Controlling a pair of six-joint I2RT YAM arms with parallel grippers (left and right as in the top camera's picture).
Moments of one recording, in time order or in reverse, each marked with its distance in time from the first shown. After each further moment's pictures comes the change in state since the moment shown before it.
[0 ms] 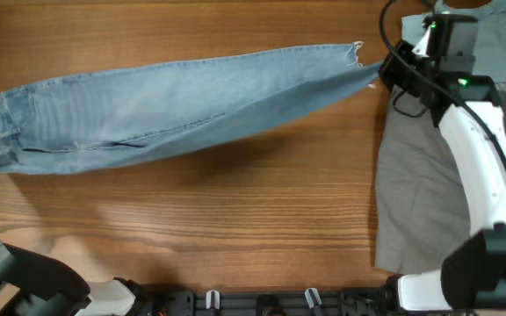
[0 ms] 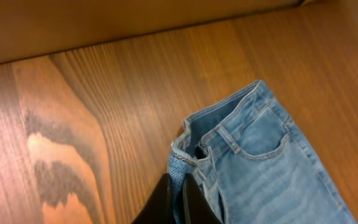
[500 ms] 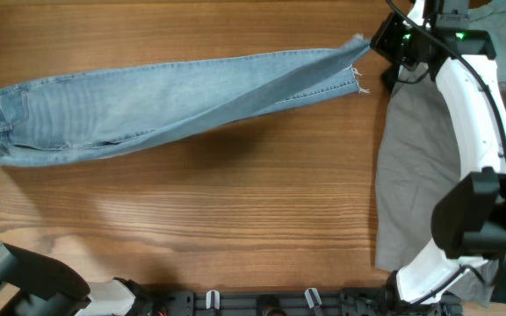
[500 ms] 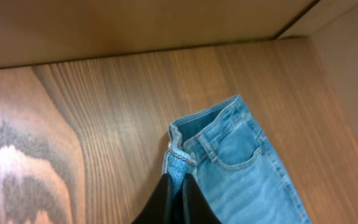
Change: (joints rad) left arm 0.000 0.000 0.000 0.082 0.021 -0.082; right arm -0.006 0.270 0.346 -0.154 -0.148 0.013
